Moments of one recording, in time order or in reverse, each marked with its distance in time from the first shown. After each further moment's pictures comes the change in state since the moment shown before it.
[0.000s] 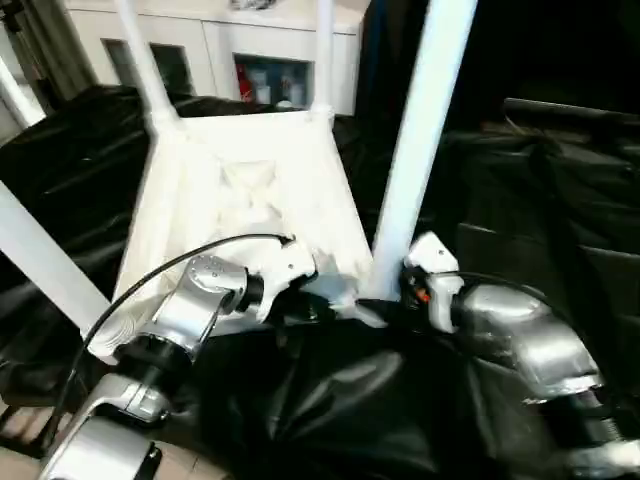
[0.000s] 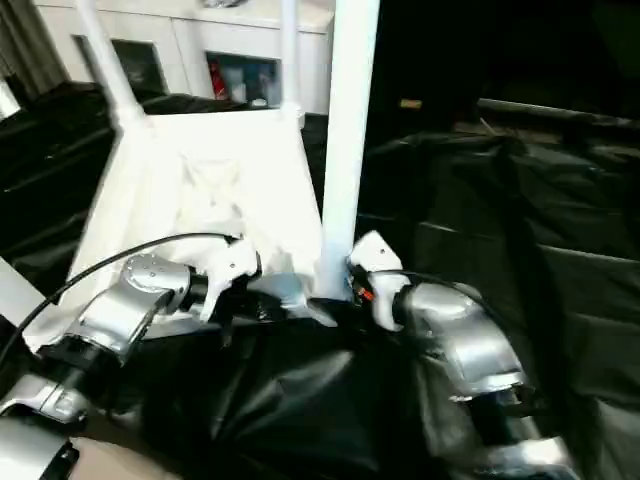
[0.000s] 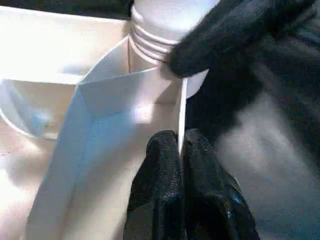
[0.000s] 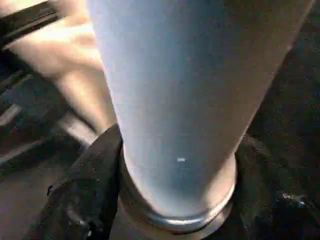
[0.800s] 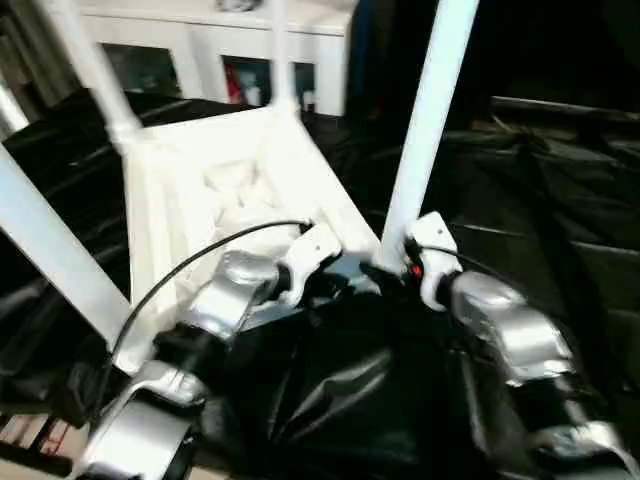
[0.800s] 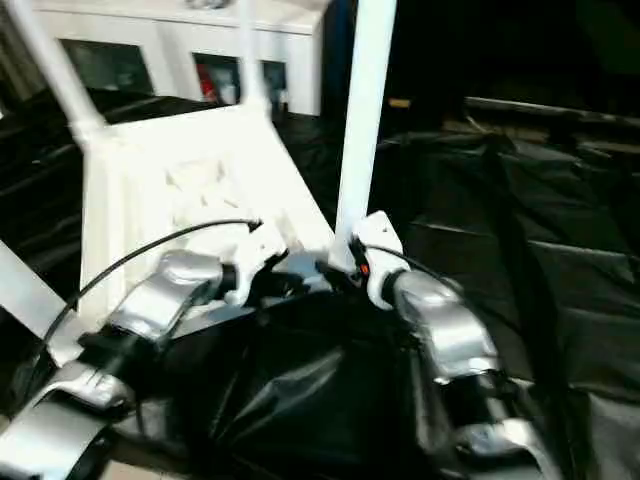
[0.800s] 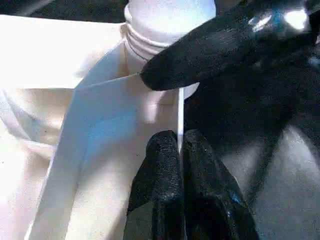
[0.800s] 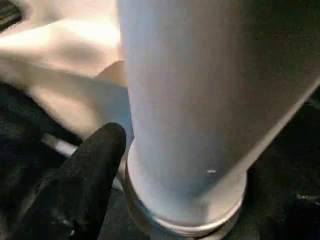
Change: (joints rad) left arm 0.010 -0.025 0.000 -0.026 0.007 0.006 0.002; right arm -0.022 -0.077 0.038 -0.025 -0.017 0.025 0.077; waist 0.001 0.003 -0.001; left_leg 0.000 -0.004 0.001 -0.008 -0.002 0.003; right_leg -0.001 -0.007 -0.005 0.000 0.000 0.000
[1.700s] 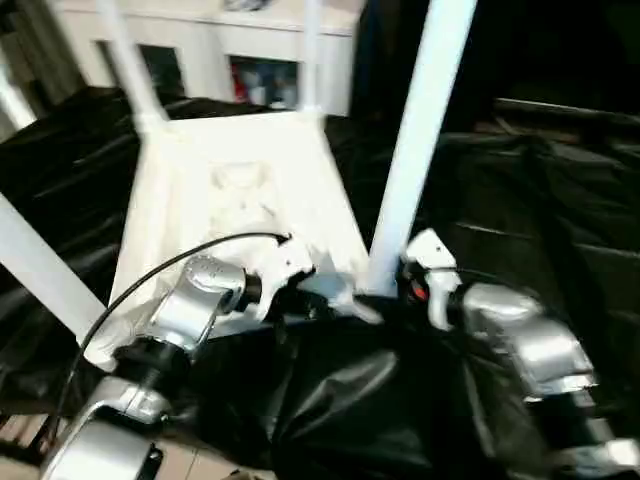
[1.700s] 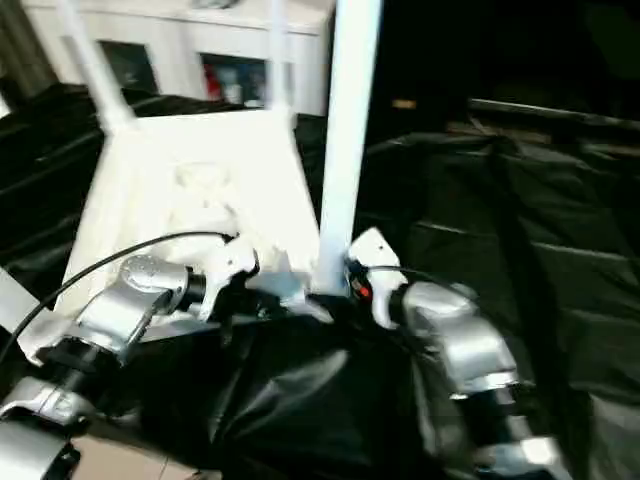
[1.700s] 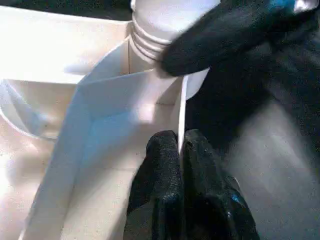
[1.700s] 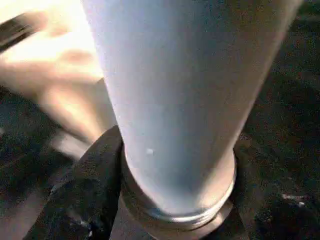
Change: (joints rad) left arm -0.029 -0.024 0.043 0.049 -0.003 0.038 0.071; right arm -0.032 0.135 -0.085 0.078 0.011 0.002 -0.179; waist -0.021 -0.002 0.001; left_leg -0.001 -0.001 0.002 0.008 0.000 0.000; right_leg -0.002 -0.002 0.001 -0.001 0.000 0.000
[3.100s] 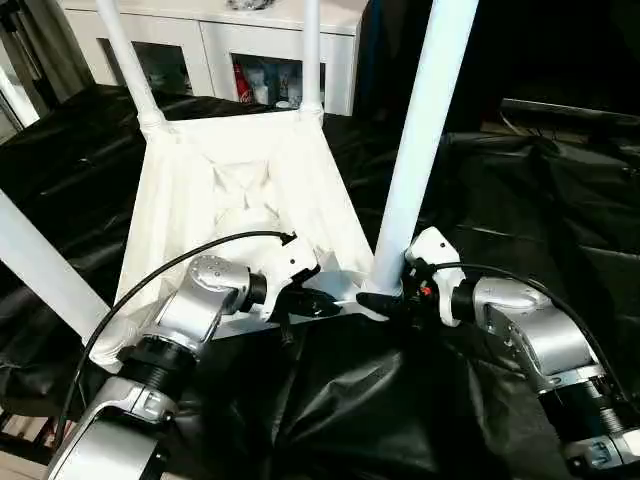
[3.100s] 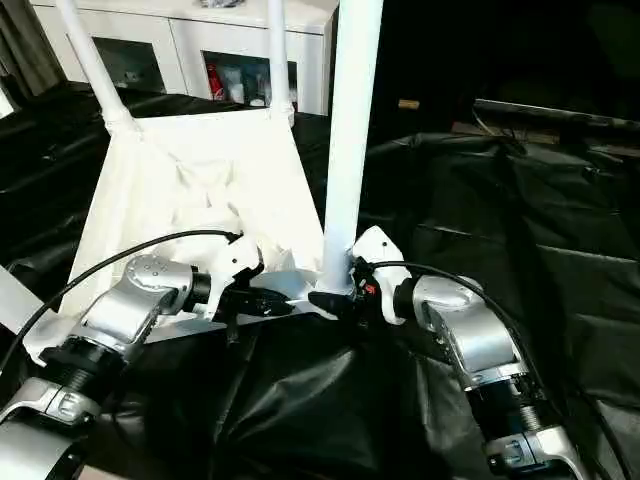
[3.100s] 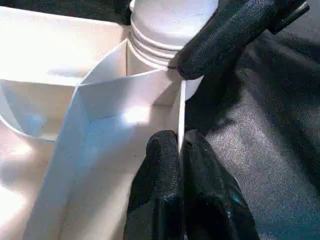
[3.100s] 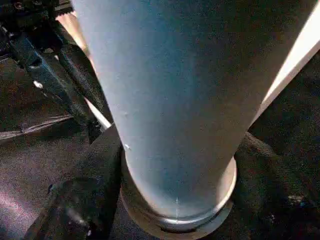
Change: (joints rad) left arm 0.092 0.098 -0.040 -0.135 -0.027 -0.036 -0.224; right arm 0.062 -0.211 0.128 -0.145 0.023 0.003 0.381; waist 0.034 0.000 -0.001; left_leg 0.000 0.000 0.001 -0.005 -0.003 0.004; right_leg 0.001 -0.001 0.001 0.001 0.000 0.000
